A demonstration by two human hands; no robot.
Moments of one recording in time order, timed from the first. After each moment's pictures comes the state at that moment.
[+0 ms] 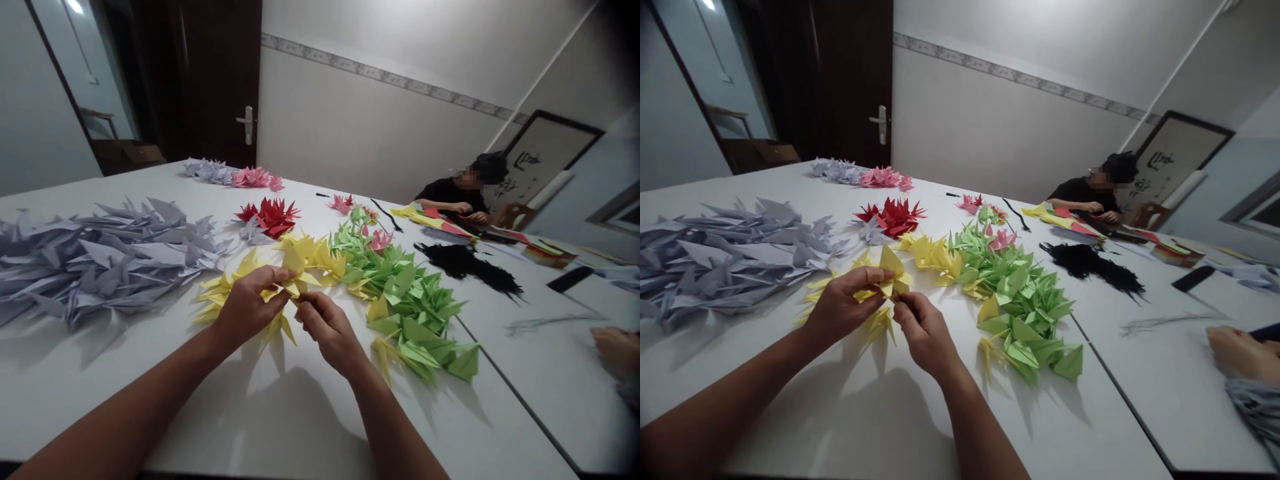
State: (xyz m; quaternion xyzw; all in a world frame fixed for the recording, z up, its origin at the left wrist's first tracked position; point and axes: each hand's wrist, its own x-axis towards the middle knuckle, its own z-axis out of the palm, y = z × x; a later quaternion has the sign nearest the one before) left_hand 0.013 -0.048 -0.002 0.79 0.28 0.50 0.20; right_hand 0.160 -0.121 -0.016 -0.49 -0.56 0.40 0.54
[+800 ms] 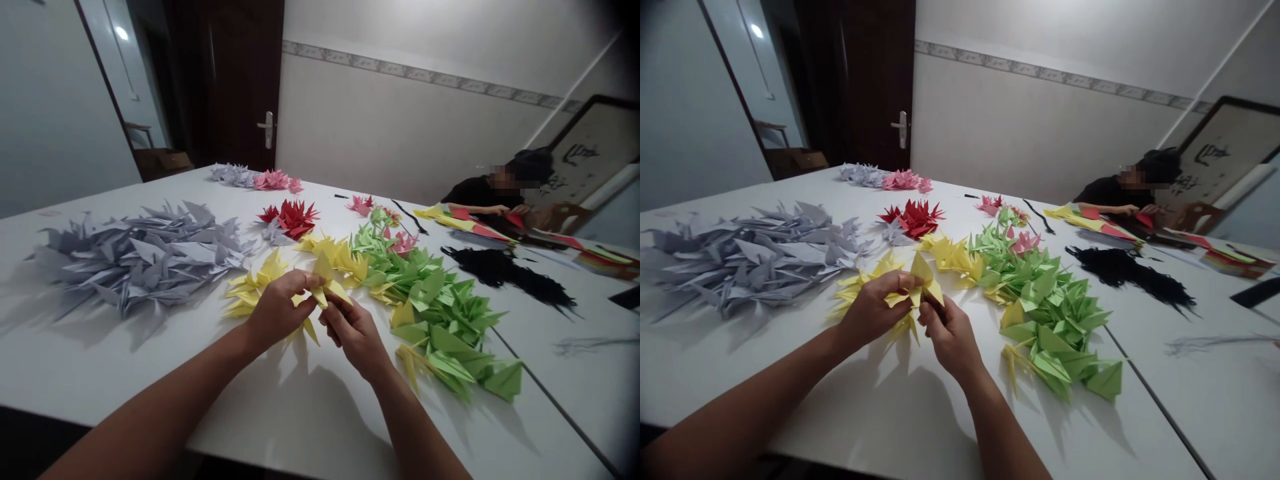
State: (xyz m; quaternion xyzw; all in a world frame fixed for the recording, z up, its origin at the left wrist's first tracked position) left_hand 0.015 -0.054 -0.002 0.82 0.25 0.49 0.18; right_hand 0.160 -0.118 -0.027 -0.49 -0.54 0.41 0.55
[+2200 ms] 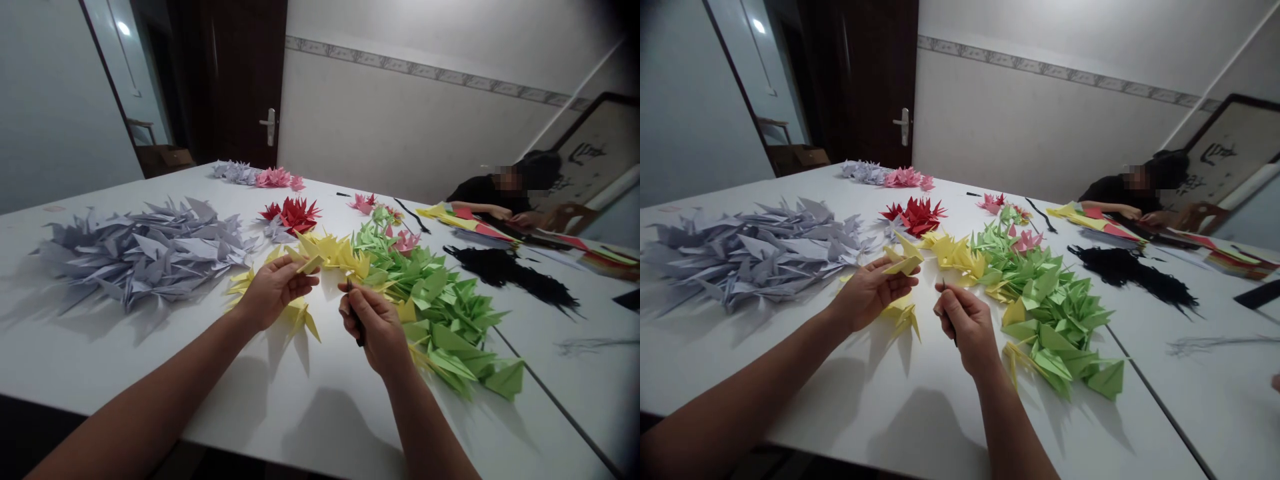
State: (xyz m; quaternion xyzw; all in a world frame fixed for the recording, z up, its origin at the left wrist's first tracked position) left_hand 0.013 -0.050 0.017 0.42 0.28 0.46 0.73; right_hand 0.167 -0.125 -0.007 -0.42 -0.44 0.46 0.64
